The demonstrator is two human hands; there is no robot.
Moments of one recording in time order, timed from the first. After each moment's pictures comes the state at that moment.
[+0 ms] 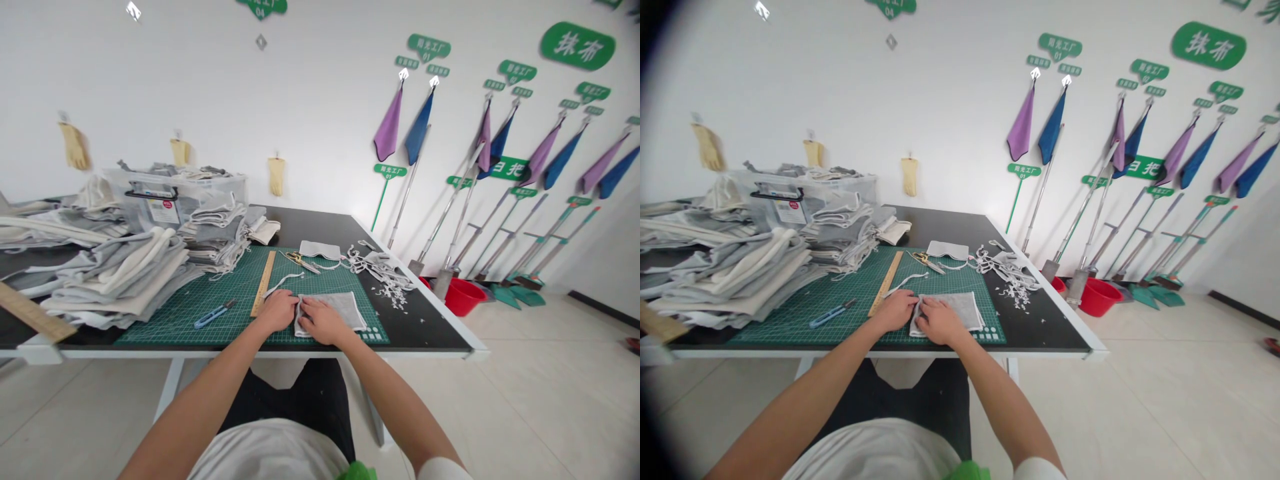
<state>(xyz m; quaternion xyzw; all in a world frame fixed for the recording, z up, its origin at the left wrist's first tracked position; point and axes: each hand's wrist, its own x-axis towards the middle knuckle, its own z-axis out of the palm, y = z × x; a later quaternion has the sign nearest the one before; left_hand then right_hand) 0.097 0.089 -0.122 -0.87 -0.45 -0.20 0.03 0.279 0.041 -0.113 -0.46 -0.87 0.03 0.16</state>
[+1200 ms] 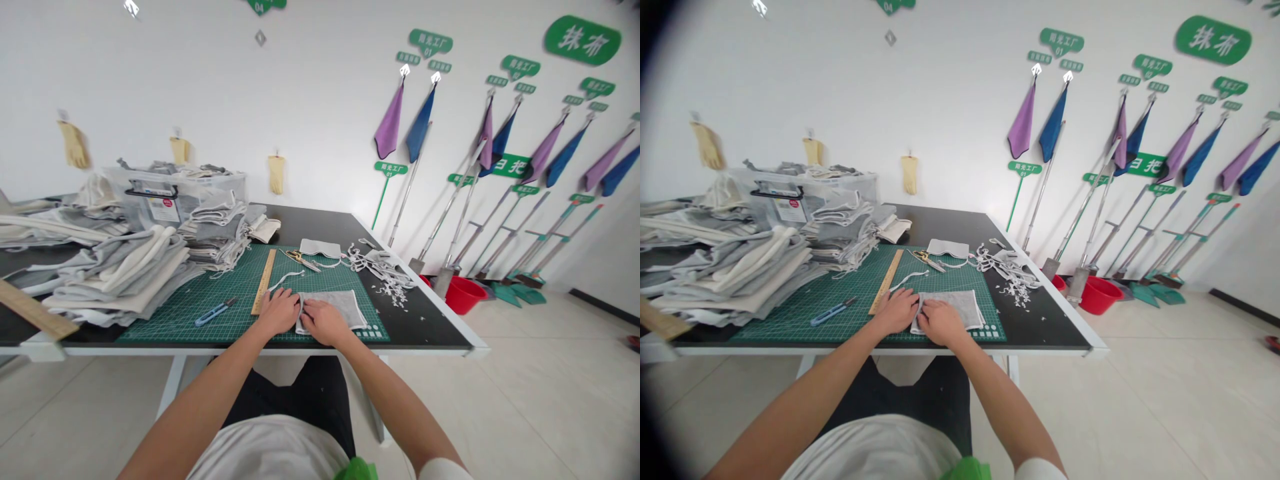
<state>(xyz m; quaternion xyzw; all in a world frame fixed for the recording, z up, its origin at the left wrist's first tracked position) 0.104 0.075 -0.126 -0.83 -0.52 -0.19 0.01 0.274 0.031 -0.110 -0.46 -0.87 -0.05 0.17</state>
